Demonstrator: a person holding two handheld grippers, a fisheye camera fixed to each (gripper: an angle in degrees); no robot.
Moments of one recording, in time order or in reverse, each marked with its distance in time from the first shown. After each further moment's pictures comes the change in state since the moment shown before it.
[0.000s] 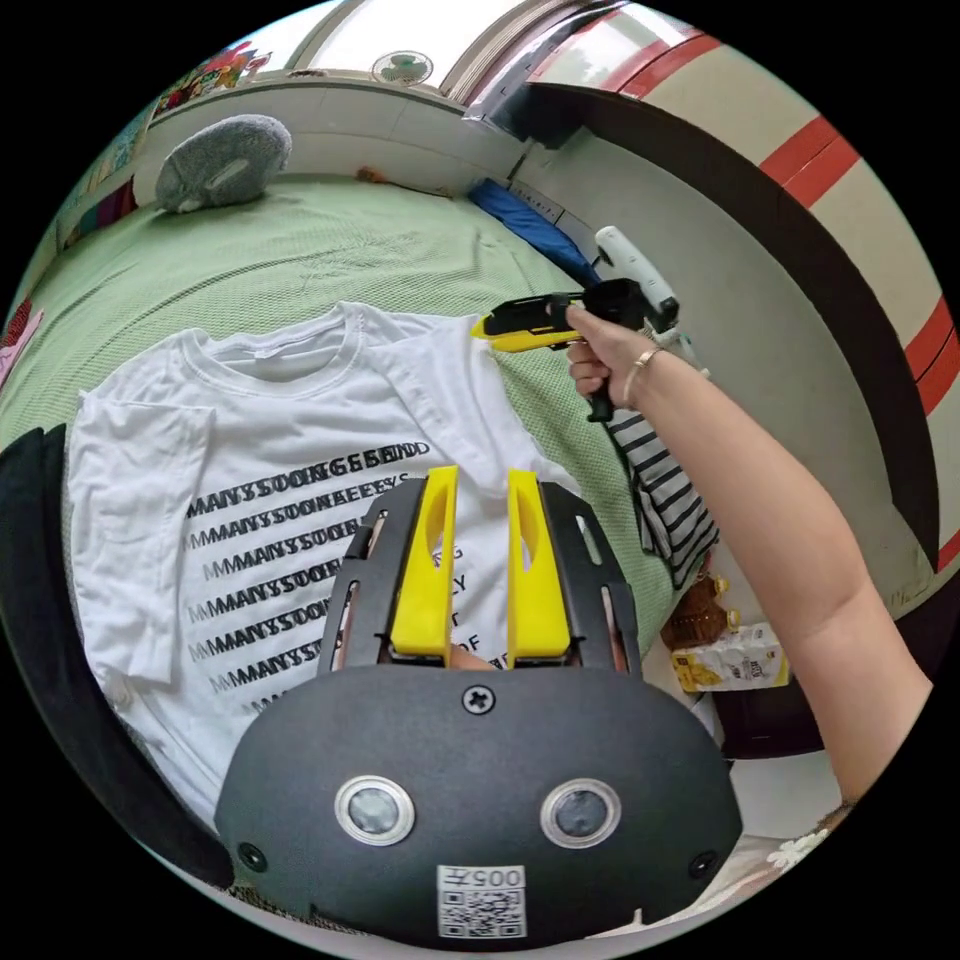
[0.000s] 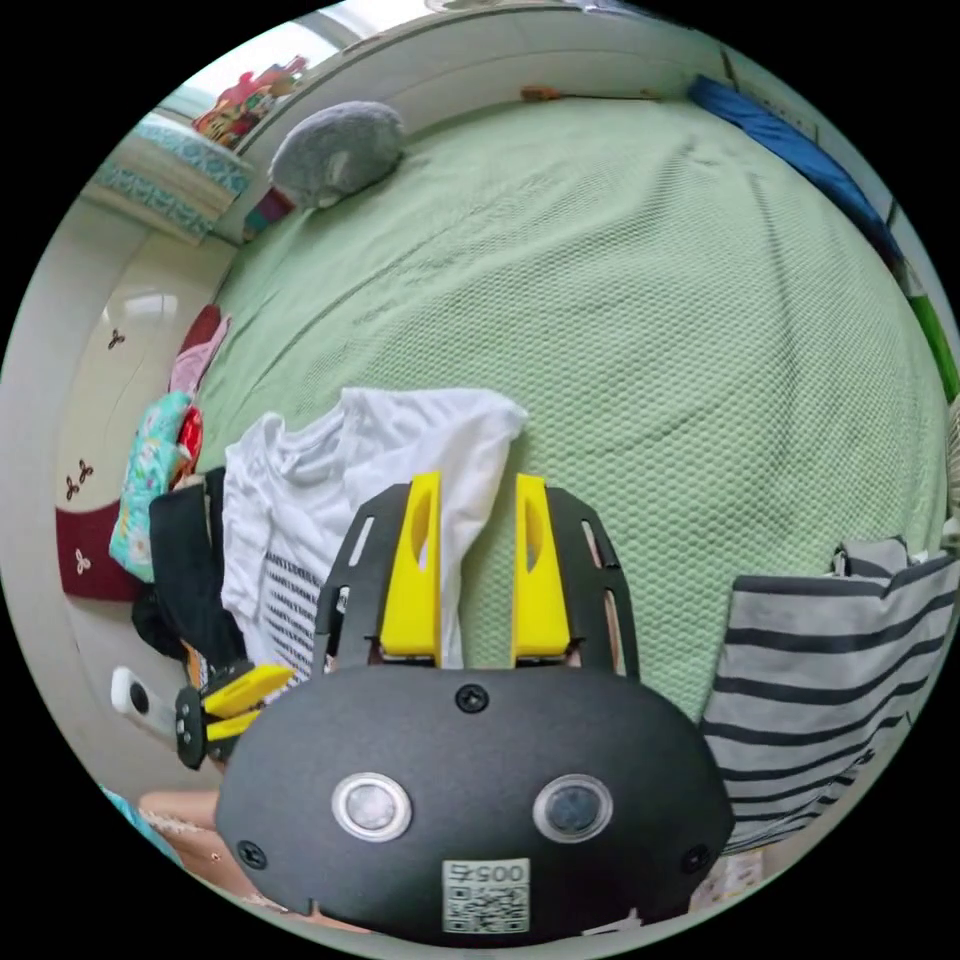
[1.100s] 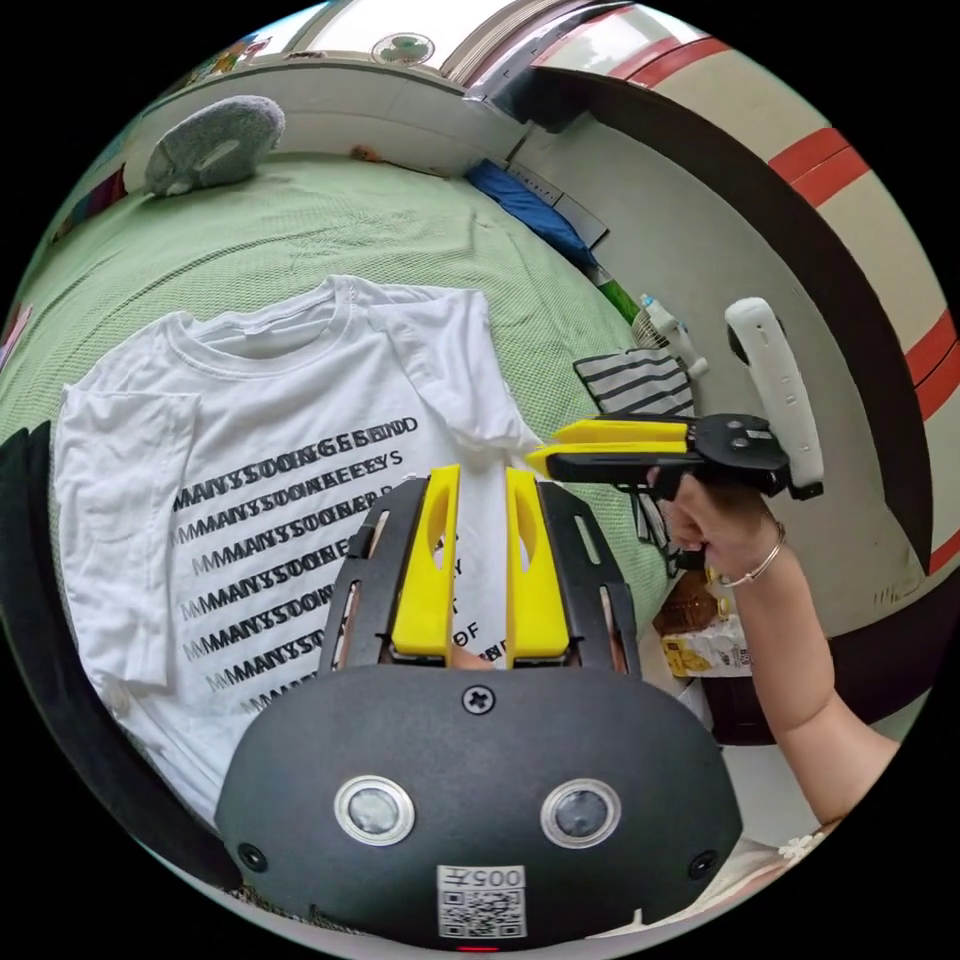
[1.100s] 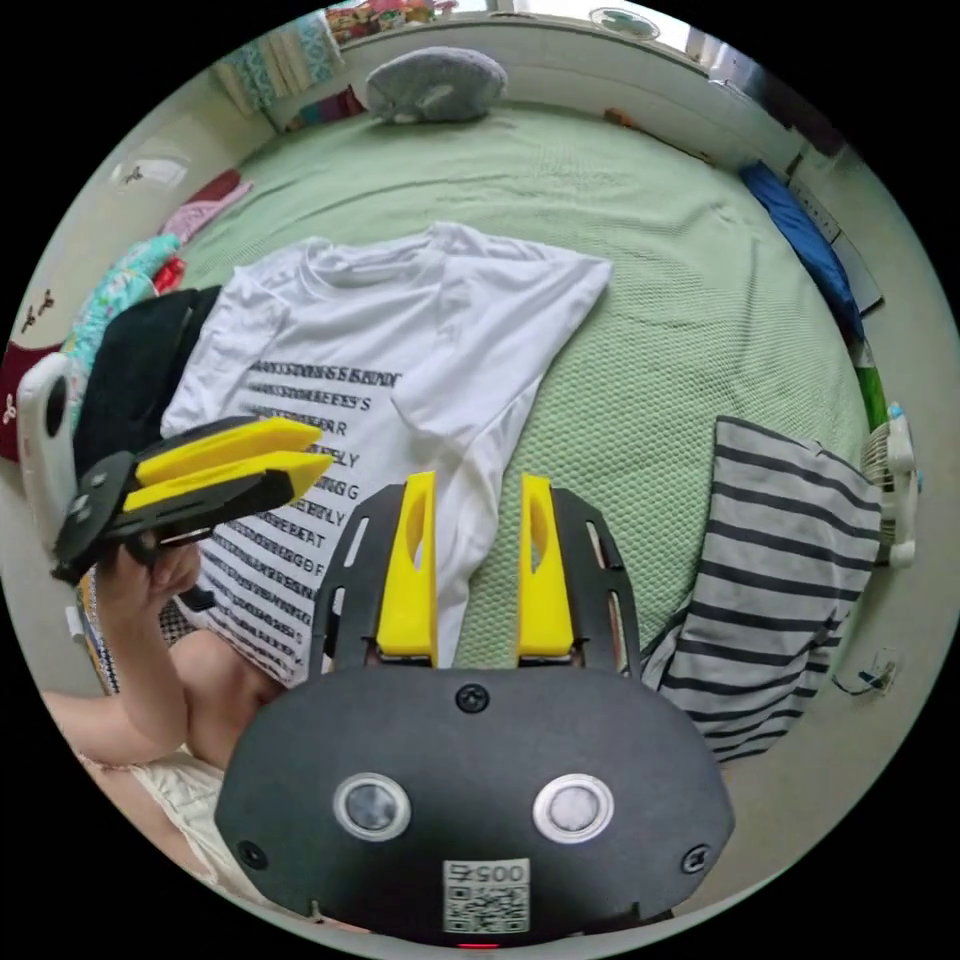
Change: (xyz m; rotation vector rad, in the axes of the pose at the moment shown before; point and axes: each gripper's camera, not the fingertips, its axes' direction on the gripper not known) left arm -0.042 -0.010 -0.011 -0.064 0.015 0.002; right arm -0.150 0.168 -0.006 -0.059 0.315 -0.246
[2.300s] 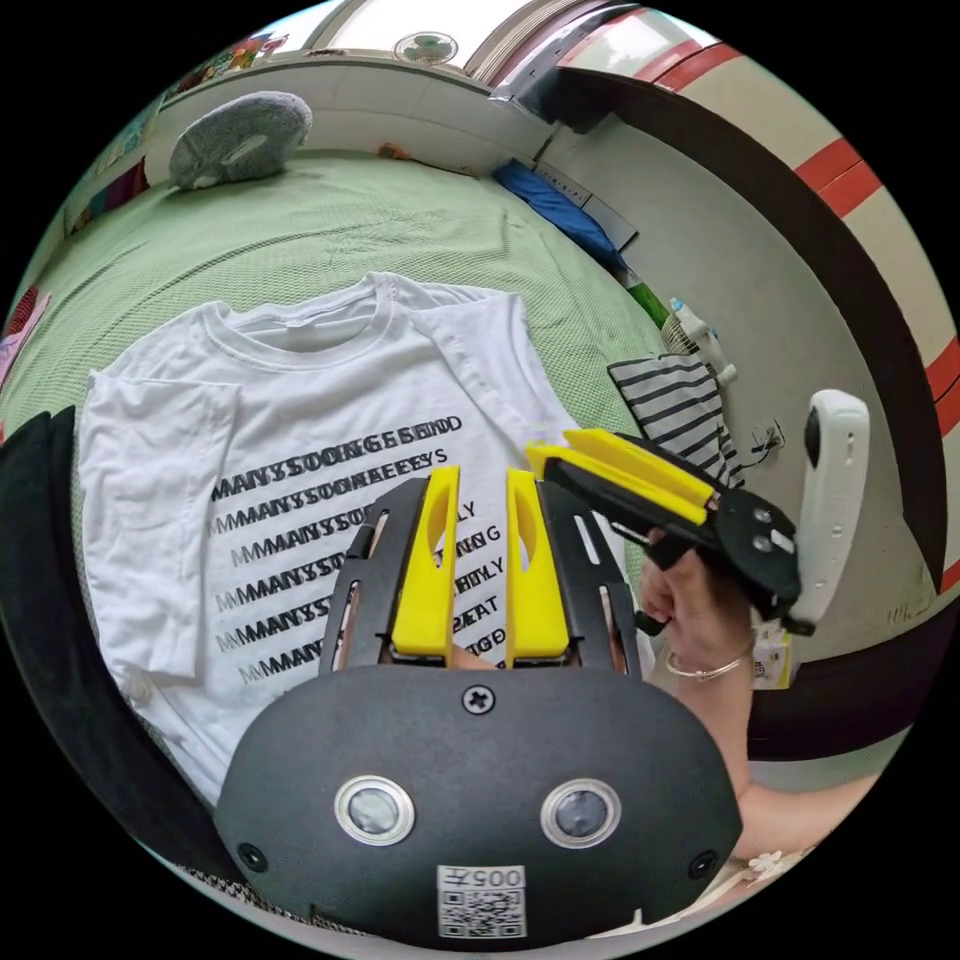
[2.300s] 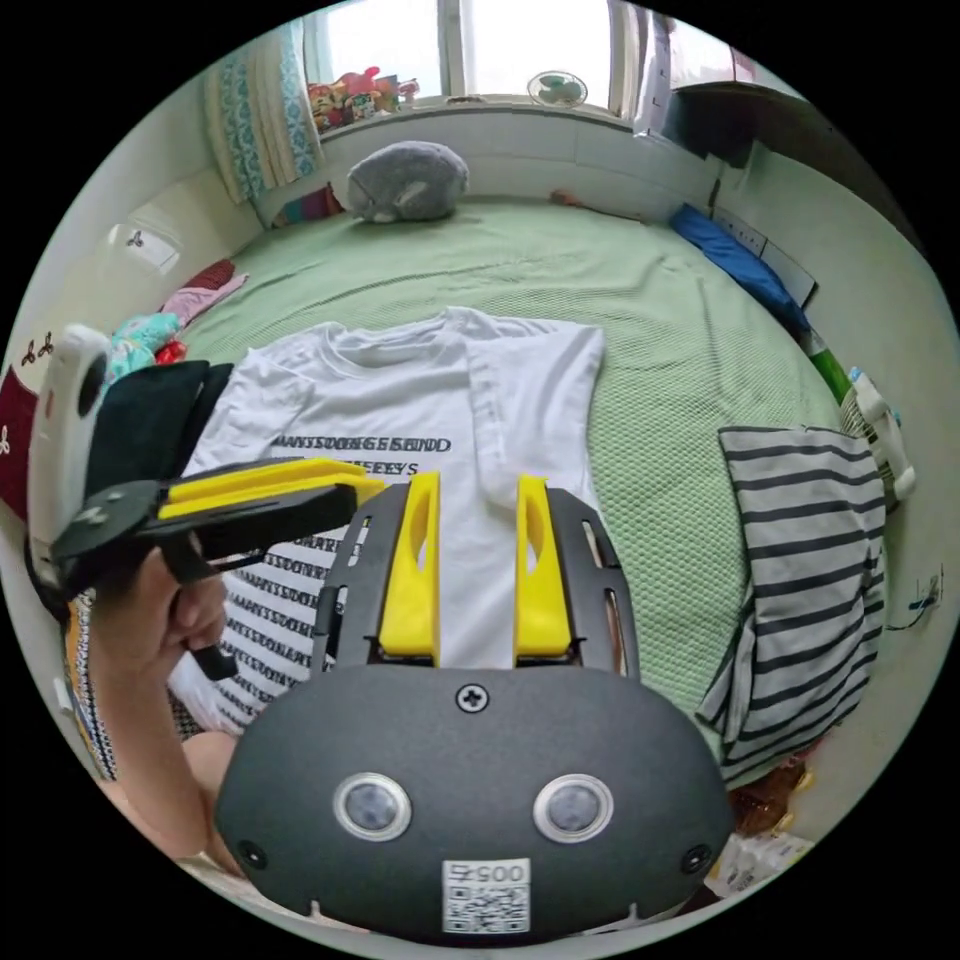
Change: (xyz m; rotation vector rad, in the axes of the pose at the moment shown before) left arm -0.016 -0.002 -0.003 -0.002 -0.069 -0.039; right arm -0.108 0.090 -0.026 0.336 0.028 0.142
